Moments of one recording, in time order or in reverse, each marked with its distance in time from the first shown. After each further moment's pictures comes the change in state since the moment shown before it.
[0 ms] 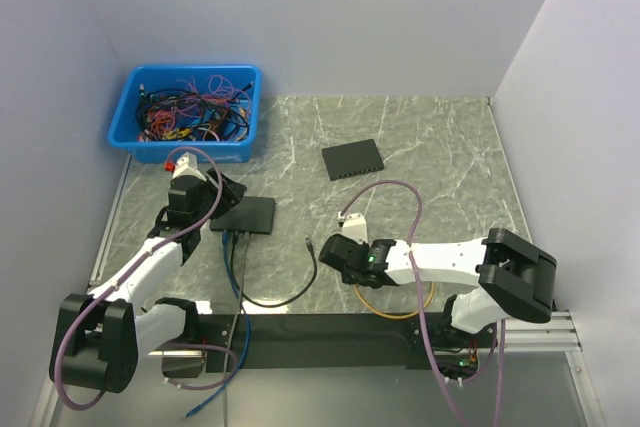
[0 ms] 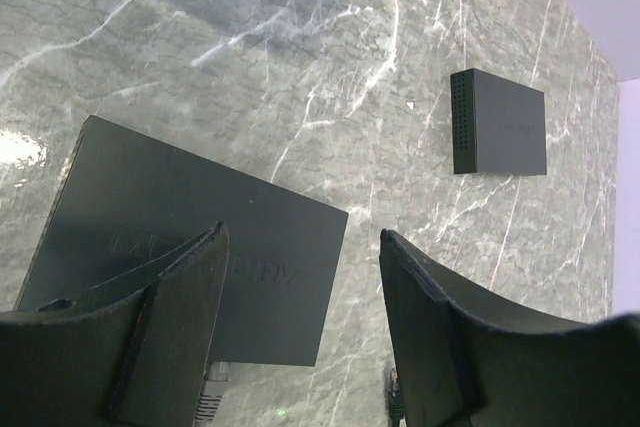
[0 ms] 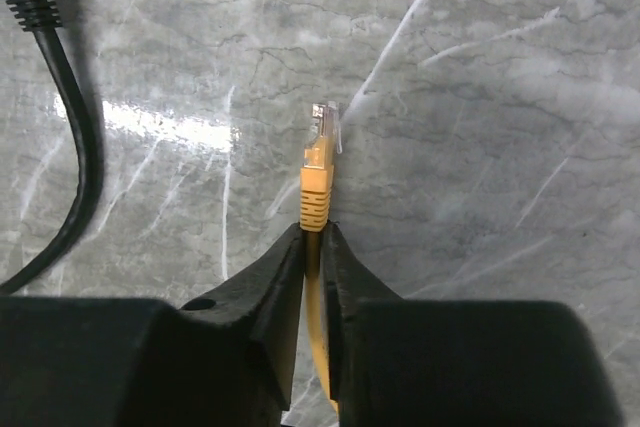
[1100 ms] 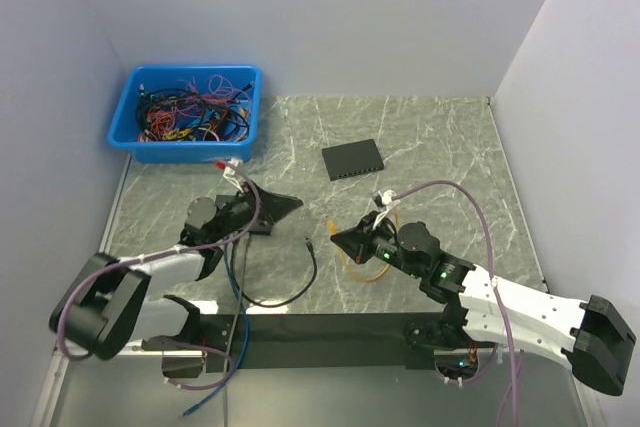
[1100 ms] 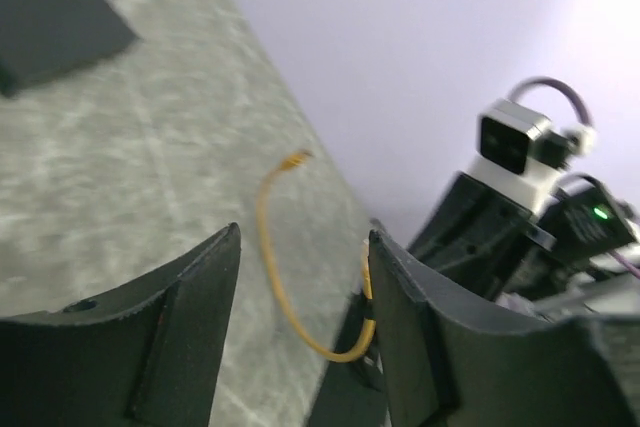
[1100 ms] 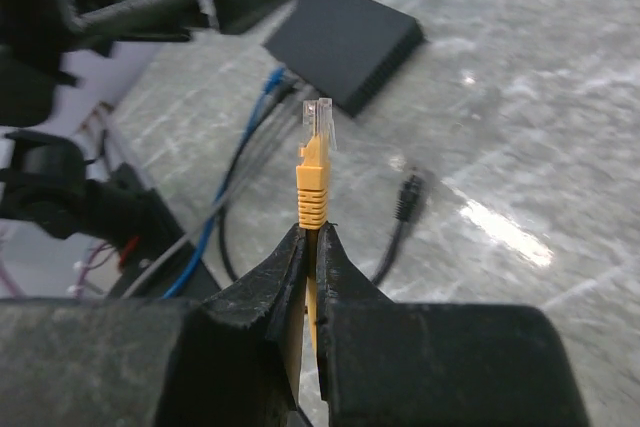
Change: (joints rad) left arm -0.260 0.137 -0.168 0.885 0.471 -0.218; right arm -0.215 -0.624 -0.333 0.702 -0.408 -0.333
